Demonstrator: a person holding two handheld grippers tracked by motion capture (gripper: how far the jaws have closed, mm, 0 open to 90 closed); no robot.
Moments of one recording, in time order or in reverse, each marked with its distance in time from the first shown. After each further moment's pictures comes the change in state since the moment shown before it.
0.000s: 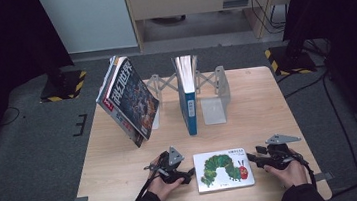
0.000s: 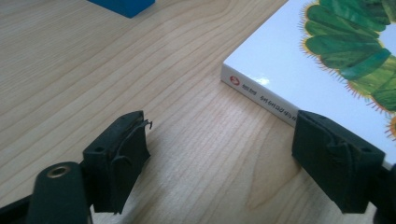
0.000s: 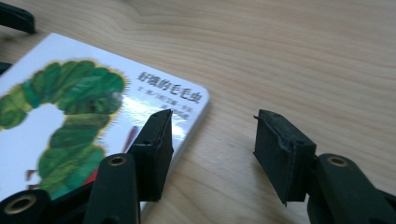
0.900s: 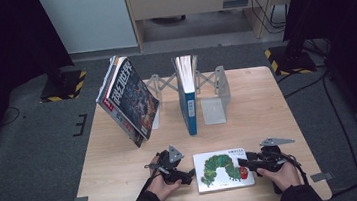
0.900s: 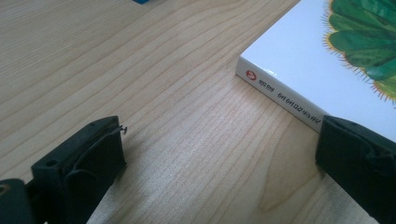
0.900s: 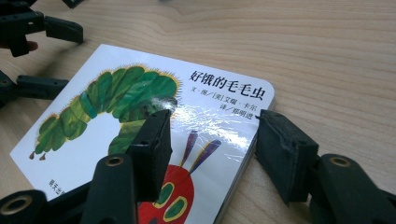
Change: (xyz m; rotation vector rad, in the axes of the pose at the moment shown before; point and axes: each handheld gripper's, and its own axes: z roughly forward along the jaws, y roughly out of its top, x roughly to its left) left arm 0.003 0.001 0.004 0.038 0.024 -0.035; right arm 0.015 -0.004 0.013 0.003 0.140 0.116
